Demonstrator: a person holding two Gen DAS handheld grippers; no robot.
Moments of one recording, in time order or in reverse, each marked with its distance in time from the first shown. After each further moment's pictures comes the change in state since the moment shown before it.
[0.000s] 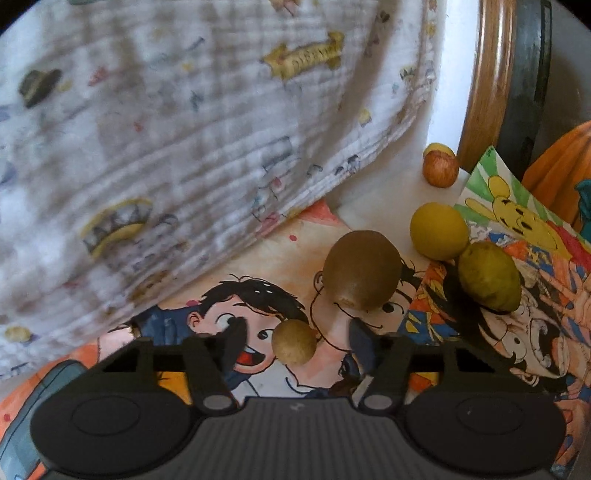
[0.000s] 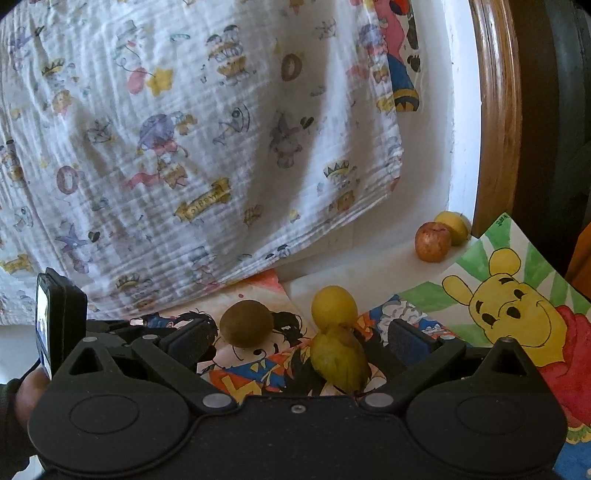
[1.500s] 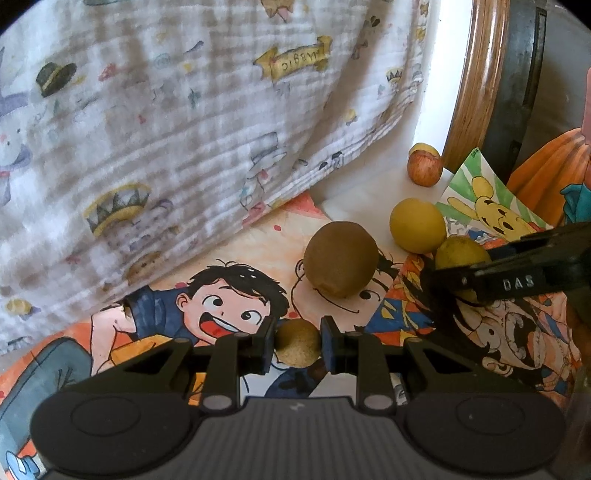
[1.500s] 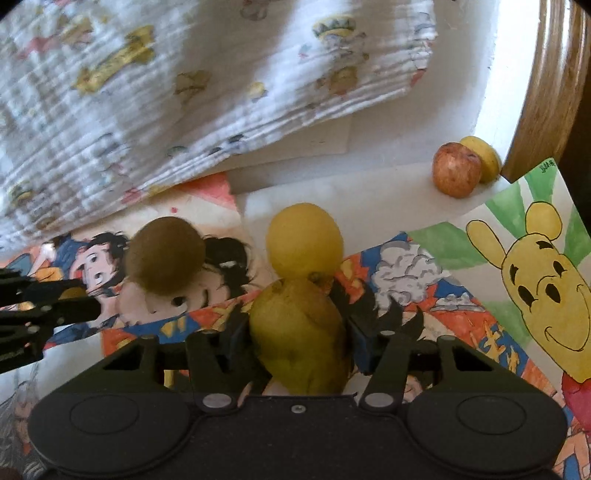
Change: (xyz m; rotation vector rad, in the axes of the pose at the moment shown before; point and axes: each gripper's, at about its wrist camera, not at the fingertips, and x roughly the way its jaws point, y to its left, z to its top) left arm -0.022 -0.003 -0.008 -0.032 -0.001 -0.040; right arm 0.131 -0.022 -0.019 -0.107 0.282 -0.056
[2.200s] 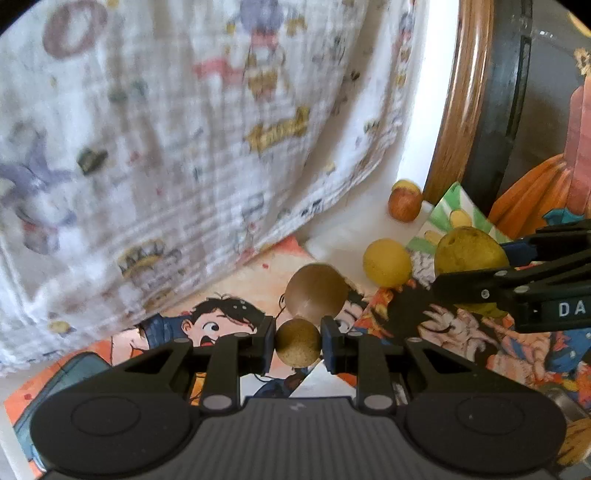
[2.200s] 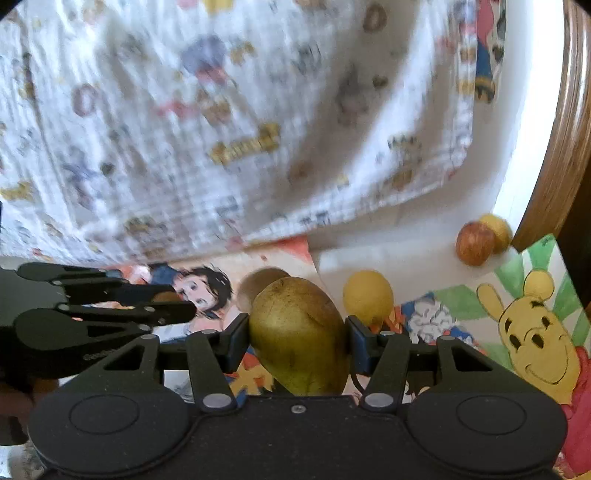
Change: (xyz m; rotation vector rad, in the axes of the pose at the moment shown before) left arm -0.055 -0.013 0.011 -0.012 -0.097 -0.012; right arm -0.106 0.053 0.011 -0.106 -0.145 0.064
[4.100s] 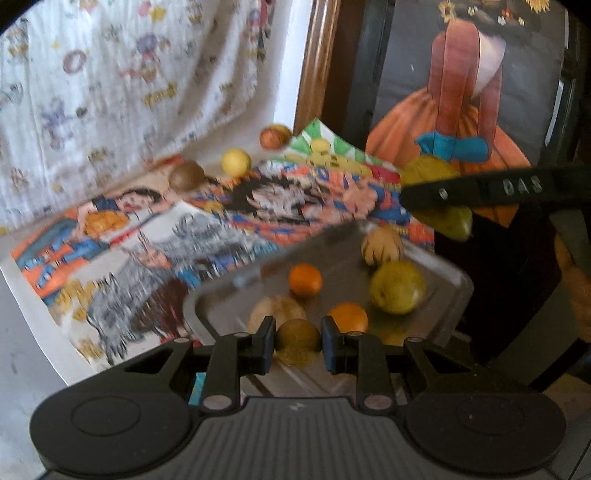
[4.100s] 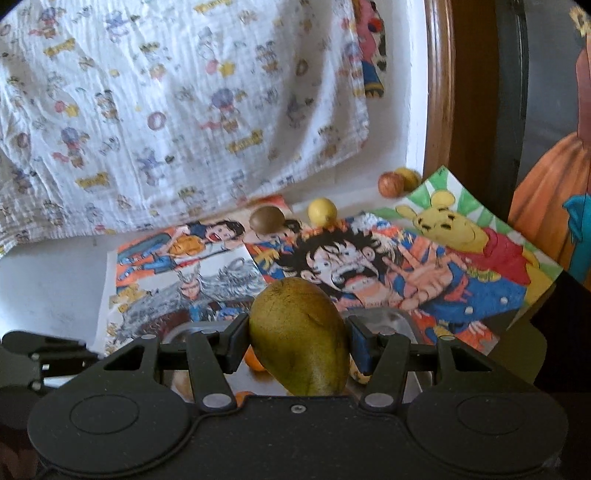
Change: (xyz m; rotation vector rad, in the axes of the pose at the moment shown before) left arm -0.190 -0.108 -0.154 0.122 0.099 -0.186; right arm -0.215 0.035 -0.166 0.185 -0.072 -0.096
